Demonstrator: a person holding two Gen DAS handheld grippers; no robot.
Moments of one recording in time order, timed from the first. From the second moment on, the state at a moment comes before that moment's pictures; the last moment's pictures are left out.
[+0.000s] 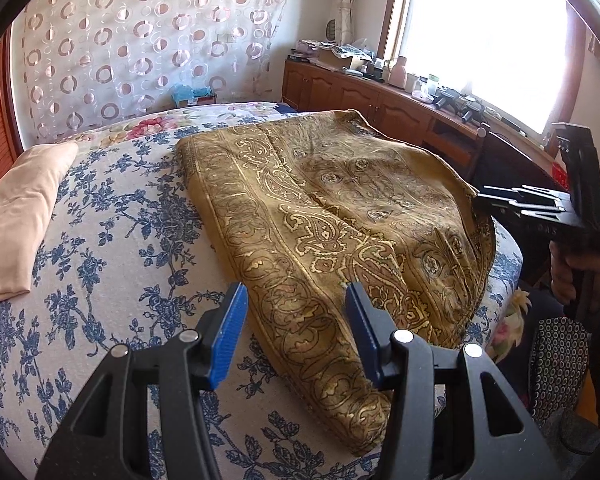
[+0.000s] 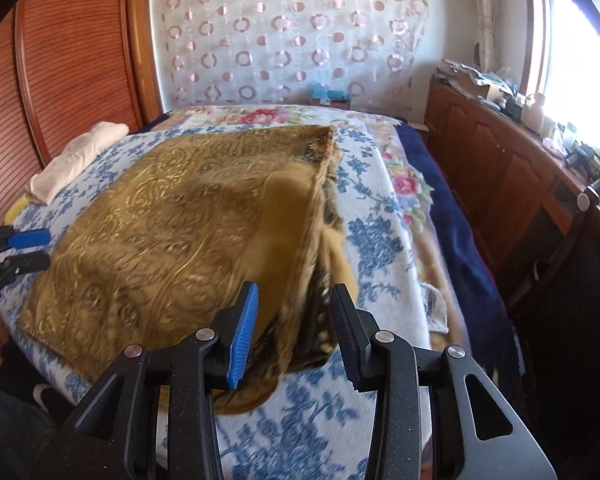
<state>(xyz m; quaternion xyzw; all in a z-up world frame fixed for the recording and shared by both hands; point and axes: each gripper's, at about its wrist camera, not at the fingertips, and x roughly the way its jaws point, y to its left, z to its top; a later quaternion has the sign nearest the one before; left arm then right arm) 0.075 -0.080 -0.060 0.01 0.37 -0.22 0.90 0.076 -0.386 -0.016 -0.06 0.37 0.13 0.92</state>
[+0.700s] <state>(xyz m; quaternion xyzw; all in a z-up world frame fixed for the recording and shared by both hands) 0.062 -0.073 -0.071 0.01 0.39 -0.22 0.90 0.050 -0.403 0.001 -0.05 0.32 0.12 0.94</state>
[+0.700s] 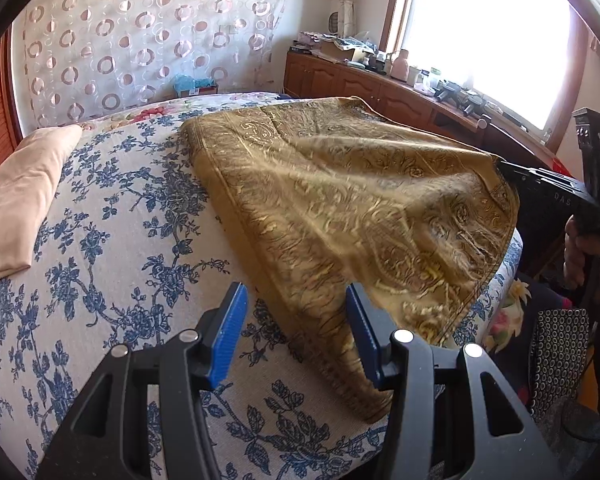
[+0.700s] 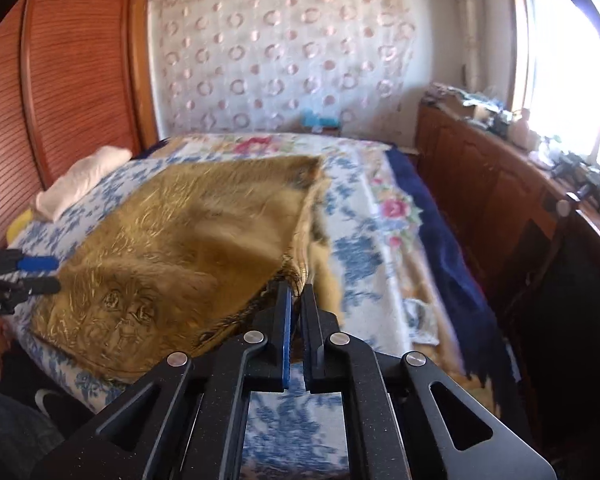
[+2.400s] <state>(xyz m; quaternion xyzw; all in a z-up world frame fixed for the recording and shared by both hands) 0.051 -0.073 -0.059 -0.03 0.35 -0.26 0.90 0.062 -0.377 -0.047 0.00 0.39 0.18 0.90</state>
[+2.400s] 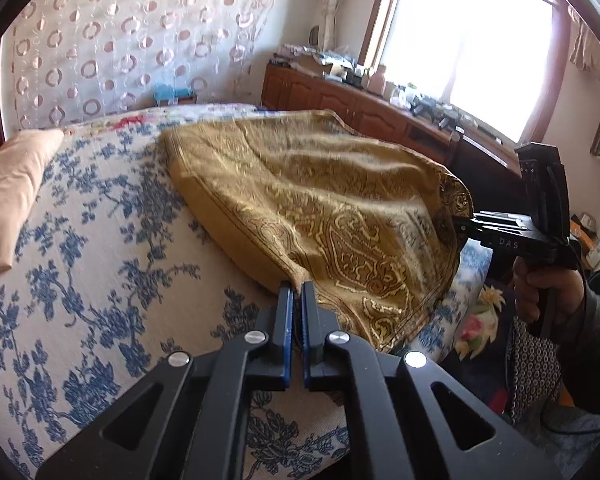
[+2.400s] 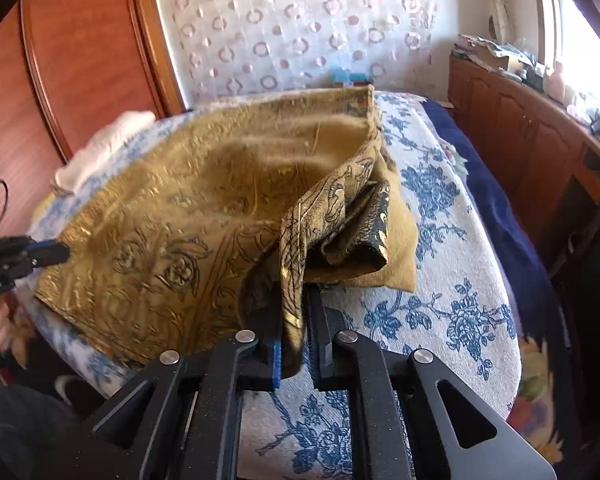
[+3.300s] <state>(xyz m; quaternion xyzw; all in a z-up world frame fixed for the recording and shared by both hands) 0.211 -0.054 0.015 -0.06 0.31 -0.22 0.92 0.173 -0.368 0.046 0.04 0.28 0.21 0.94</state>
